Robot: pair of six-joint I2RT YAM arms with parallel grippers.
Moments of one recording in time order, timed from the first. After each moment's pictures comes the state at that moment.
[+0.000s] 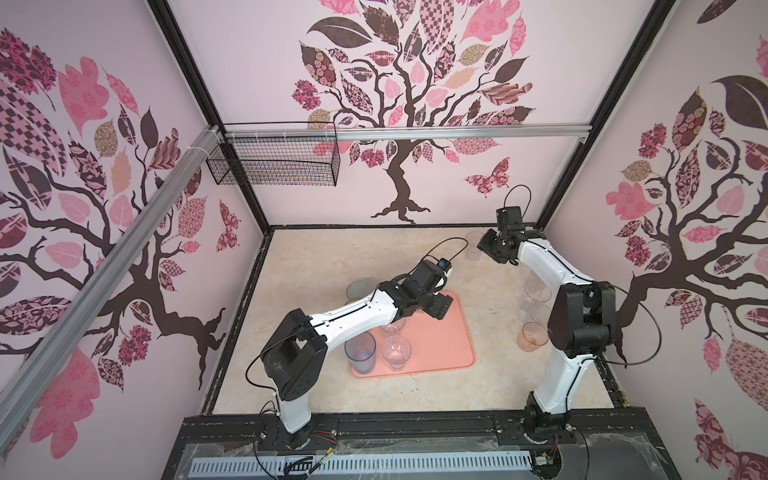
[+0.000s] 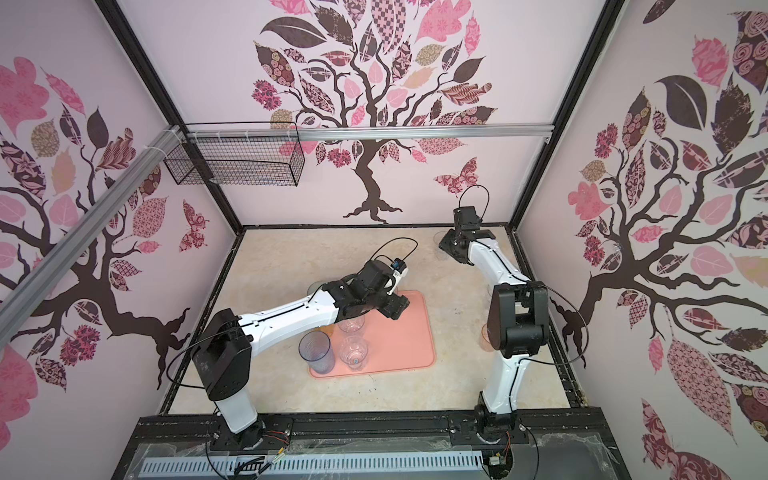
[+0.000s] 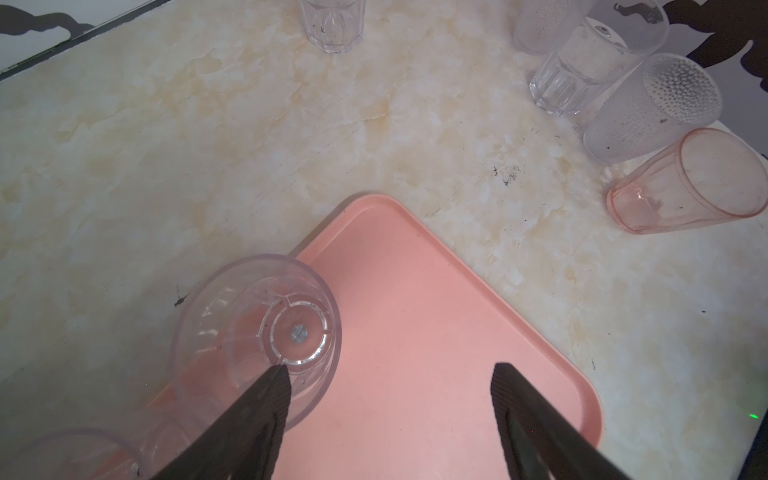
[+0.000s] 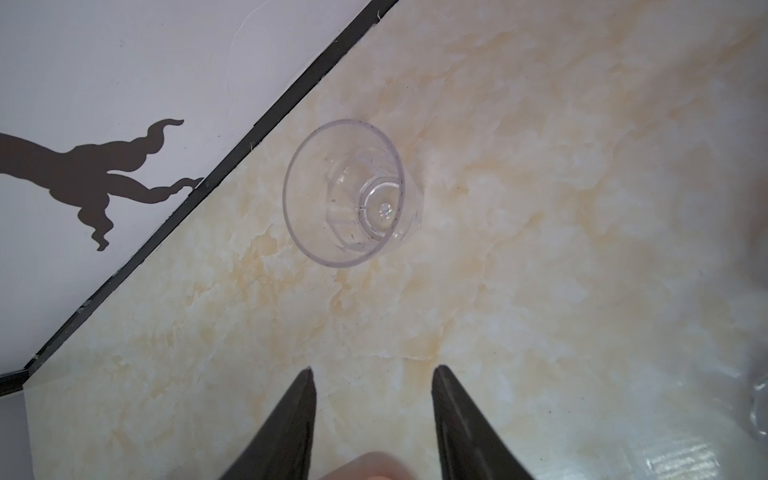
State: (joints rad) left arm -0.88 1.82 1.43 -0.38 -0.04 -0.13; right arm 0.06 1.93 1.62 -0.57 0.01 0.73
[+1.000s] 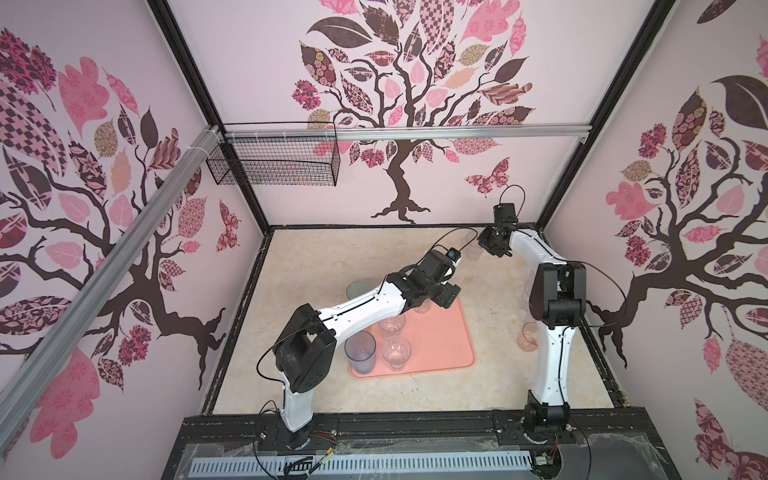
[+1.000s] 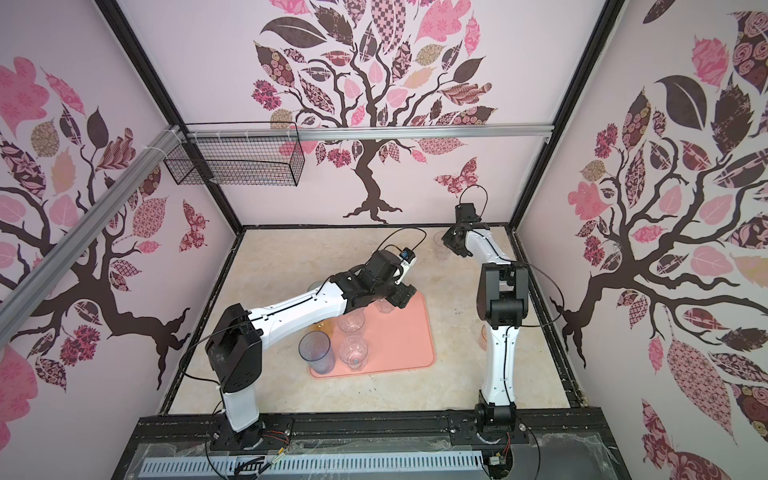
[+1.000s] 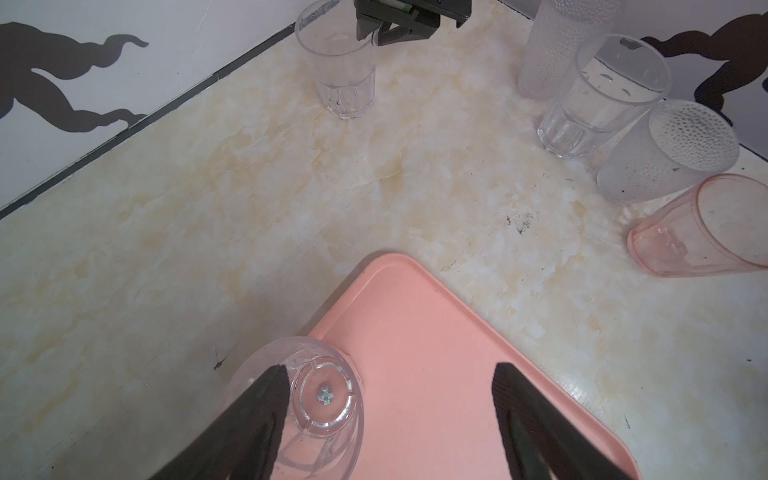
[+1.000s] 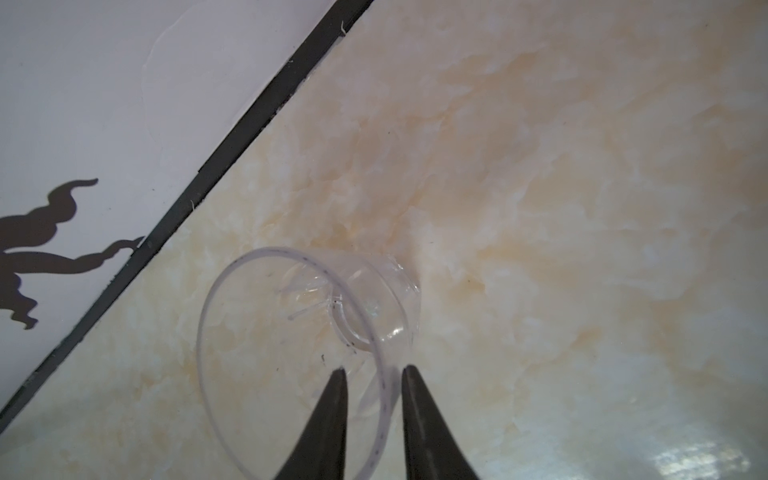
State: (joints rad) left arm -0.88 1.87 1.55 -0.38 -0.09 -0.06; right arm 0.02 2.23 1.90 -0.60 -0.02 0.73
